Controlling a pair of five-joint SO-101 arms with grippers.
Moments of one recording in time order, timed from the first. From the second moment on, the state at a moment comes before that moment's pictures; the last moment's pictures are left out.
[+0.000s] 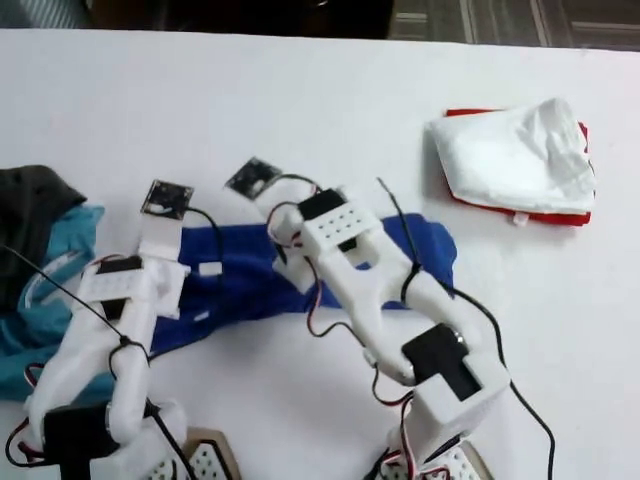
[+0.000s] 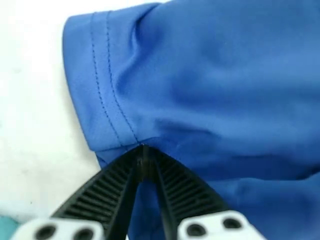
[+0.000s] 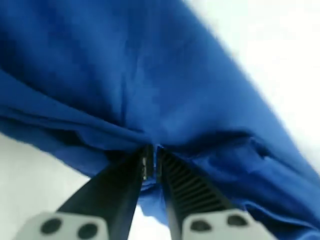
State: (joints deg) left arm -16.1 -18.0 59.9 40.9 -17.1; right arm -34.5 10.1 15.0 67.3 22.2
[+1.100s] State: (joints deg) left arm -21.1 -18.0 59.9 38.3 -7.0; right arm -38.4 8.2 15.7 65.6 16.0
